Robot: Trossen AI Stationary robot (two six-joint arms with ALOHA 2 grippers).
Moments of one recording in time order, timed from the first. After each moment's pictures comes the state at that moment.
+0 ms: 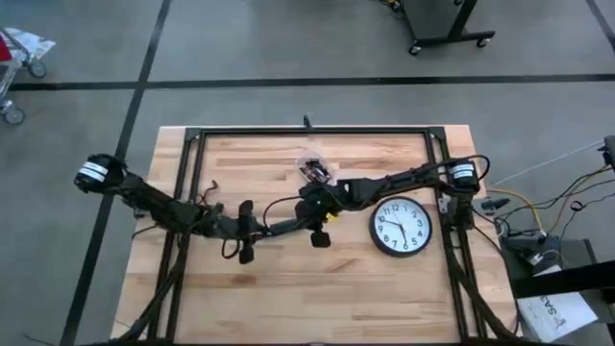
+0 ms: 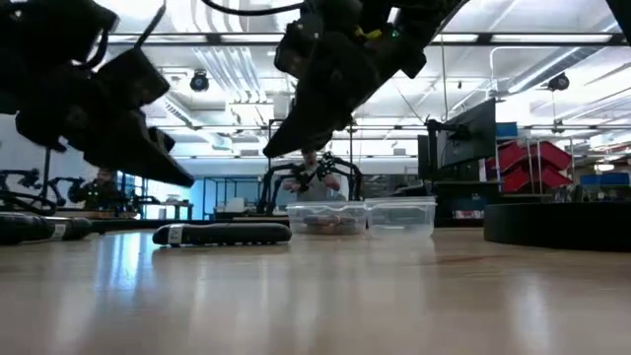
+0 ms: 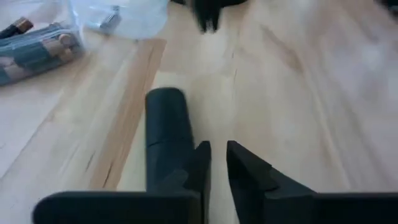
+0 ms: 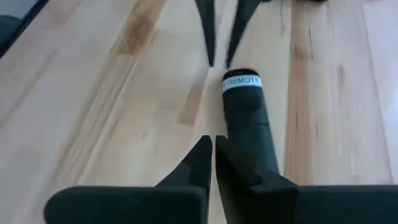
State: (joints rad) left arm -0.33 1.20 0.26 0.42 -0.32 -0.27; right arm -0.03 1.91 1.29 -0.07 -0.27 -0.12
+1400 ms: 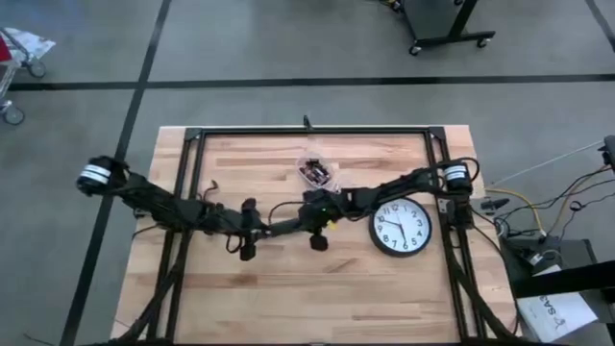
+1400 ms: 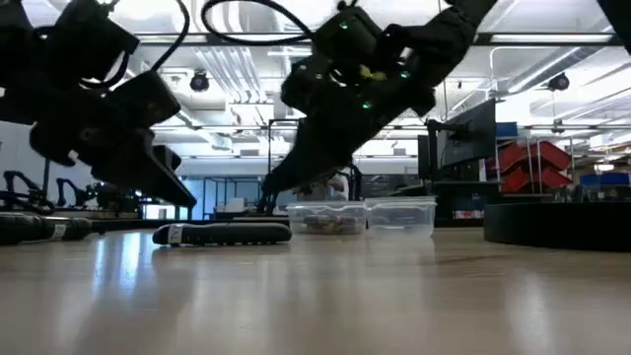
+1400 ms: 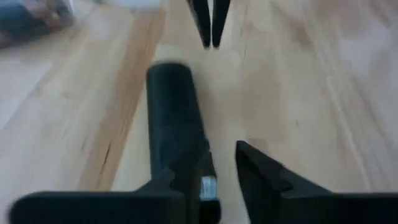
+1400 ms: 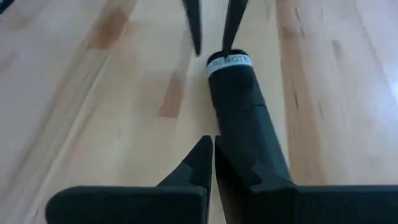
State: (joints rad) left arm -0.23 1.27 0.25 0.42 -0.20 -0.27; right arm -0.01 1.98 1.16 0.20 -0.18 -0.04
